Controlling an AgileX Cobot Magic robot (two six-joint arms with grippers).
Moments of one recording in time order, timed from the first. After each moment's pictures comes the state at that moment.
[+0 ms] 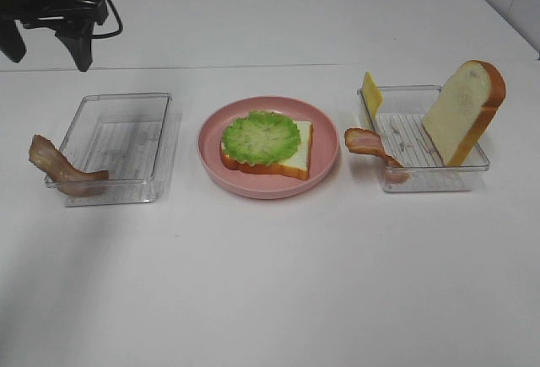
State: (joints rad) left arm -0.19 2.01 -1.82 0.07 1.21 -0.11; right arm -0.03 -0.01 -0.51 0.18 1.08 -0.16
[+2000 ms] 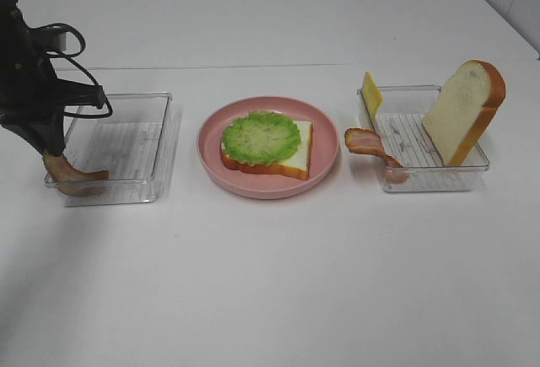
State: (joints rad) left arm -0.12 2.06 -1.51 -0.05 1.04 -0.15; right arm -0.03 -0.01 -0.51 0.18 1.08 -0.16
